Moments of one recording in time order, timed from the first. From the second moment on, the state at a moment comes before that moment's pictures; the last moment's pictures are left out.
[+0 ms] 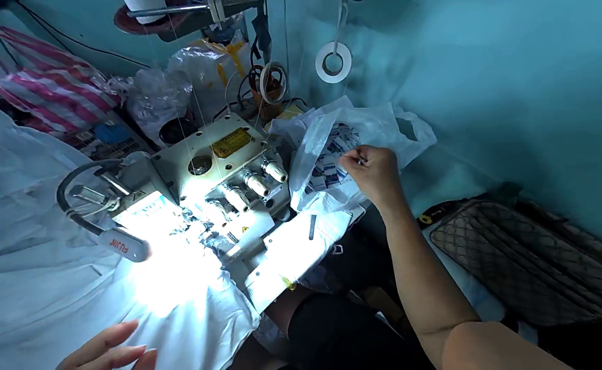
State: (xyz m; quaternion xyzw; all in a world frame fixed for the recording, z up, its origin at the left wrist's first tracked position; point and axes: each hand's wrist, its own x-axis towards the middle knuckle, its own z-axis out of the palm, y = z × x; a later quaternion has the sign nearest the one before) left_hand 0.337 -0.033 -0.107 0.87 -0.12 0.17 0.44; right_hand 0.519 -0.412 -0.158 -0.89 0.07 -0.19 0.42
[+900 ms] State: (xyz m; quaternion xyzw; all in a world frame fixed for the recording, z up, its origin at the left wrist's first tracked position) left_hand 0.334 -0.123 -0.151 0.76 -0.11 0.07 0.64; right_hand 0.440 -0.330 -0.135 -0.69 -0.34 0.20 0.61
